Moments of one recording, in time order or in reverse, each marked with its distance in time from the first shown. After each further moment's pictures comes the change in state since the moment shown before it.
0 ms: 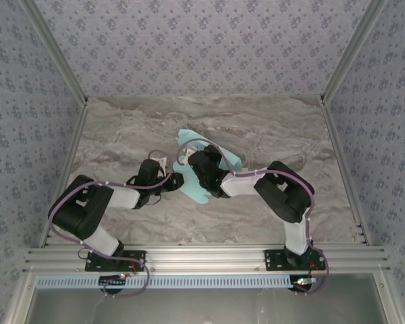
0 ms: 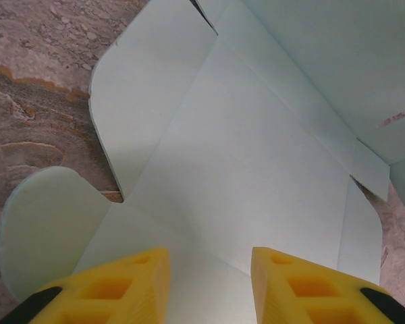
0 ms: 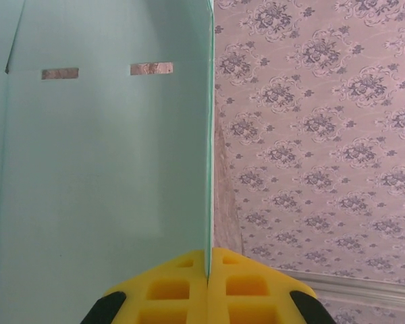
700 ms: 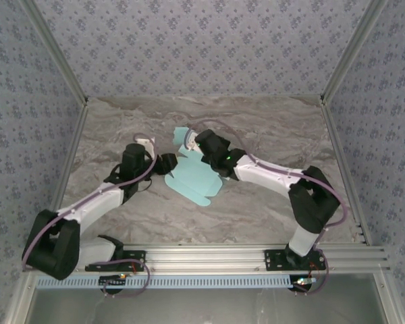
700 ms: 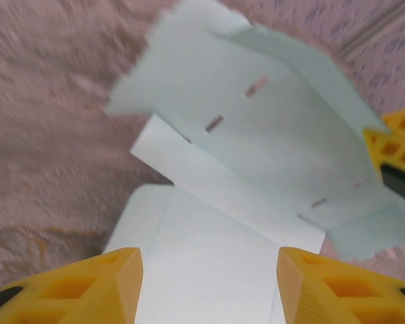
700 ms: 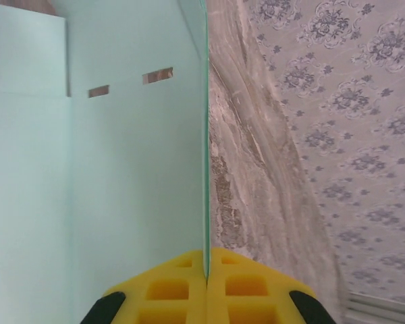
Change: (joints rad) left arm 0.092 -0.375 0.162 -0.348 -0.035 0.103; right arm -0.098 -0.246 0.217 -0.678 -0.429 0.383
